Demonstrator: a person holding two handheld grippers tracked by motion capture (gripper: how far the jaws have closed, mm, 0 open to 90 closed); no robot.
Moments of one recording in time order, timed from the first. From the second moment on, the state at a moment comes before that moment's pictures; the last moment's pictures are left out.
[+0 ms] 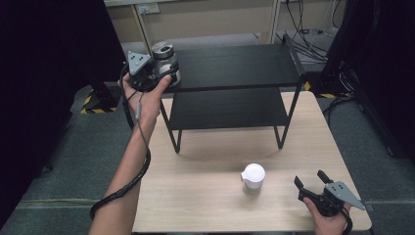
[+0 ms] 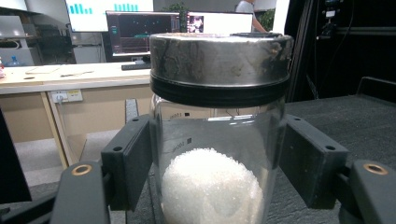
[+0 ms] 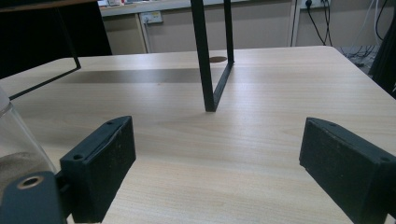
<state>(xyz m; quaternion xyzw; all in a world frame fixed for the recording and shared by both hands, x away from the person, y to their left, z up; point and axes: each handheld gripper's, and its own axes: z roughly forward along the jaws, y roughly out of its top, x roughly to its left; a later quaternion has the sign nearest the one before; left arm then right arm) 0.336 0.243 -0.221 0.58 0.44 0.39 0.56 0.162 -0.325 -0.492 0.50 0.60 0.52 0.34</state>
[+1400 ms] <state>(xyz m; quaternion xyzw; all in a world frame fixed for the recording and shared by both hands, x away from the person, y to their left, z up) 0.299 0.241 -0.244 0.55 0.39 0.45 0.58 0.162 -0.325 -0.492 0.50 0.60 0.52 0.34</state>
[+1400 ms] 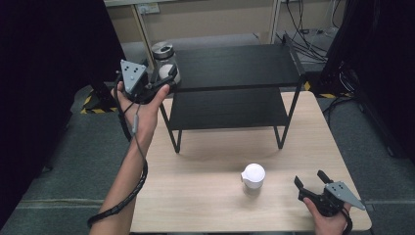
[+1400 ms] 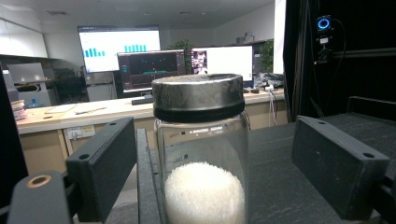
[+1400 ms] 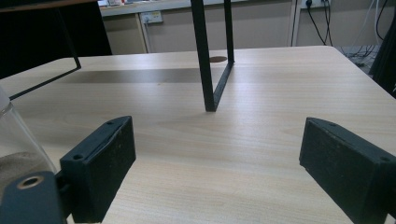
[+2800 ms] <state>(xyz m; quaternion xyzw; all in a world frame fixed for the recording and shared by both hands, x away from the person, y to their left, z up) 0.253 0.248 -0.337 0.55 0.33 0.46 0.62 0.161 -0.325 -0.492 0.50 0.60 0.52 0.34</state>
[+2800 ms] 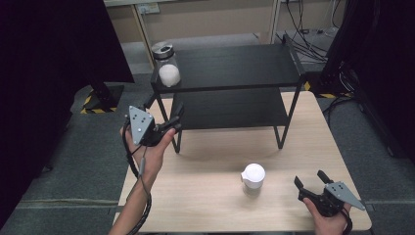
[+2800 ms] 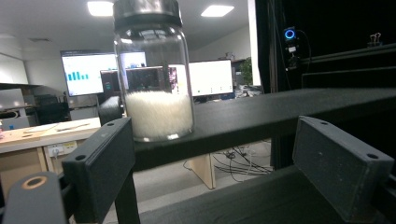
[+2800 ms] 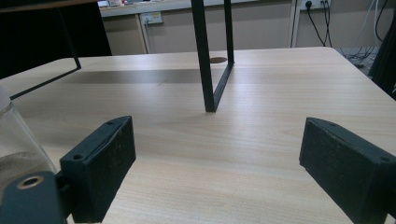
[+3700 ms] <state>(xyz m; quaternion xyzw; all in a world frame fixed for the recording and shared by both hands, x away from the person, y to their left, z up) 0.243 0.257 -0.406 0.56 0.33 0.43 0.63 0.161 -0.325 -0.492 0.50 0.60 0.52 0.34</state>
